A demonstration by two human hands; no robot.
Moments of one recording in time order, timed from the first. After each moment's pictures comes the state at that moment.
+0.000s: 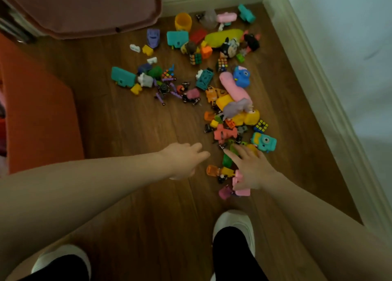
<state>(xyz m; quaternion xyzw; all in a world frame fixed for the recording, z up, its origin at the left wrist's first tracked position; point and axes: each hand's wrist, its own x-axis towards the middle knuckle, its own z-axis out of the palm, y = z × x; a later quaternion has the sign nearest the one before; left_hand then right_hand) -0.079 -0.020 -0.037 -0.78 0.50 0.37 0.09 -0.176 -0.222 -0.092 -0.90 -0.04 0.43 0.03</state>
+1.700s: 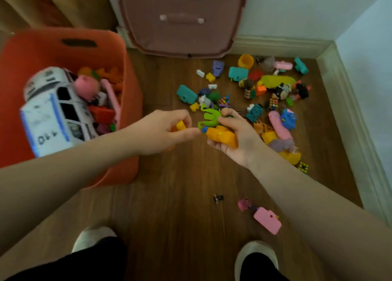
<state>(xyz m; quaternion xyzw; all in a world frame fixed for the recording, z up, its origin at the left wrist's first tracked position) -0.030 0.137 0.090 -0.88 0.17 0.30 -0.33 -0.043 -0.051 0.040 -0.47 0.27 0.24 0.81</state>
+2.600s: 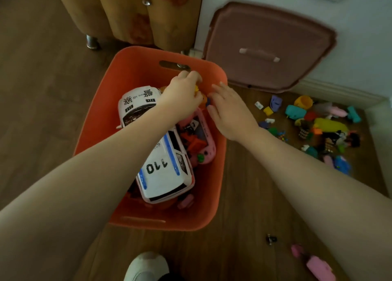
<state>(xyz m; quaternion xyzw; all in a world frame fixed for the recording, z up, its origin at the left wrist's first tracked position) 0.087 0.309 0.054 -0.95 0.02 0.06 -0.29 0.085 0.156 0.036 -0.96 -0.25 0.05 0.09</state>
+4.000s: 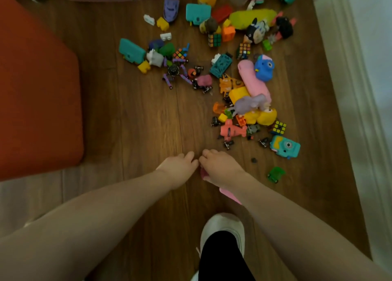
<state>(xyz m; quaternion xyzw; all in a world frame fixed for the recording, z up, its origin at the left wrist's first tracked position) -0.127 -0.015 -0.101 -0.84 0.35 0.42 0.07 -0.146 -0.157 -0.109 -0.91 -0.24 0.34 0.08</state>
